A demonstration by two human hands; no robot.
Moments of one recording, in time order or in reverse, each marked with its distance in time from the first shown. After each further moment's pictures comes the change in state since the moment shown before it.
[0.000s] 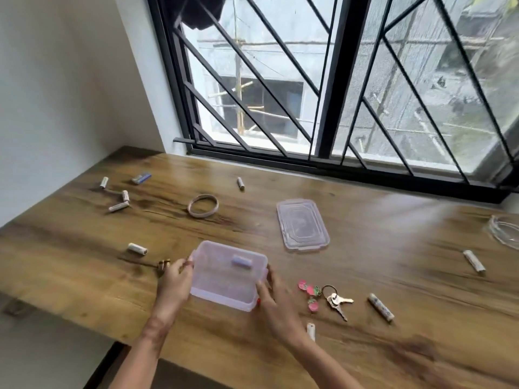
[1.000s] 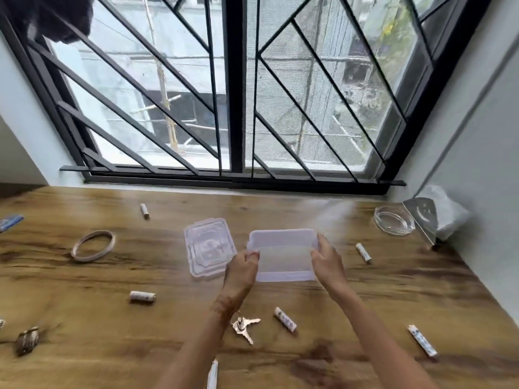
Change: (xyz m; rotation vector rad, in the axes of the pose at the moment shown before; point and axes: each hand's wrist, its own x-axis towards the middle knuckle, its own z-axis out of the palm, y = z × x) left_hand -0.065 0.129 0.240 0.007 -0.476 0.222; right_hand 0.051 0.081 -0.248 -0.143 0.450 0.195
